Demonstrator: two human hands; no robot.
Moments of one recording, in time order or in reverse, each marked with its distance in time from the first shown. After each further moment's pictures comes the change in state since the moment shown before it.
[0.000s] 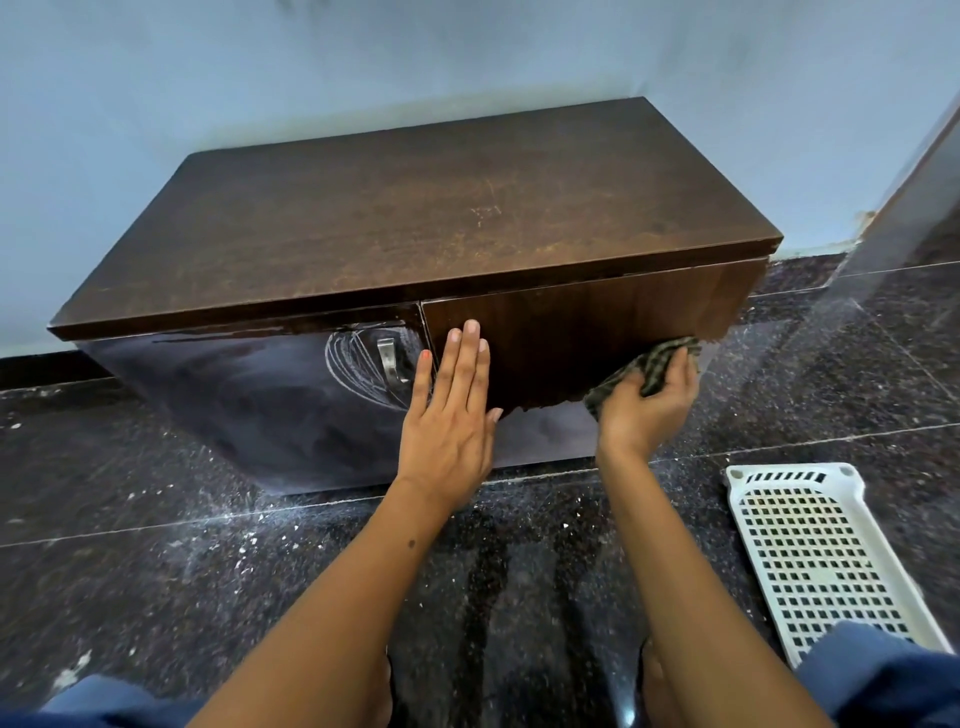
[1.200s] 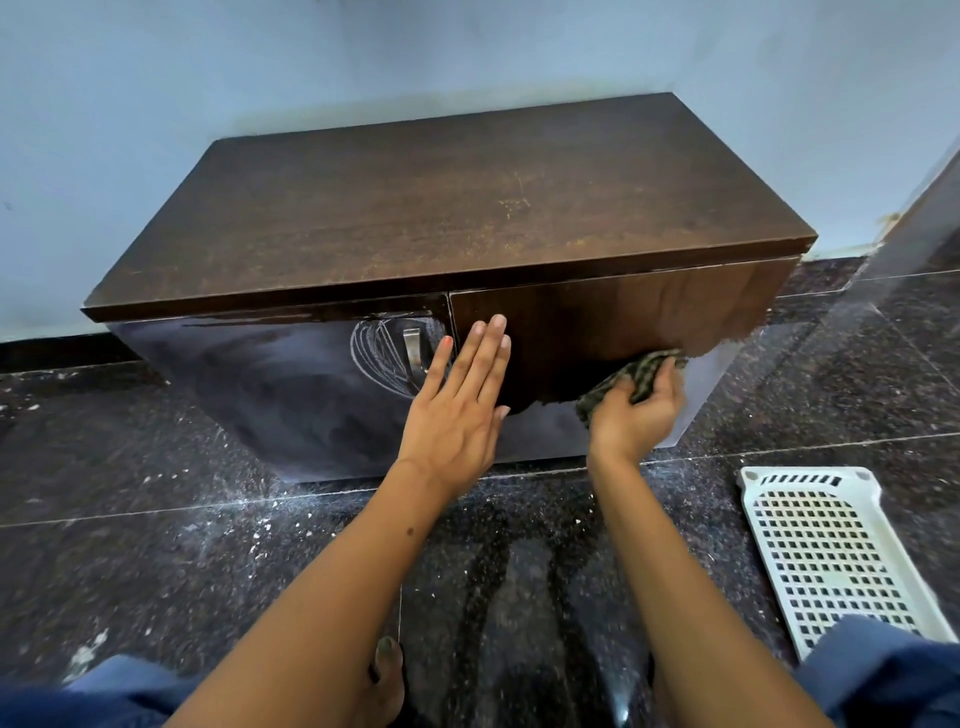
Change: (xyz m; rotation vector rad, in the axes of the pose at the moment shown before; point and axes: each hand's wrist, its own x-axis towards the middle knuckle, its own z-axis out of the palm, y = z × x) left_hand -0.002 -0.021 -0.009 -0.030 -0.099 0.085; right_hand -0.028 0.002 0.011 0.005 -0.072 0.086
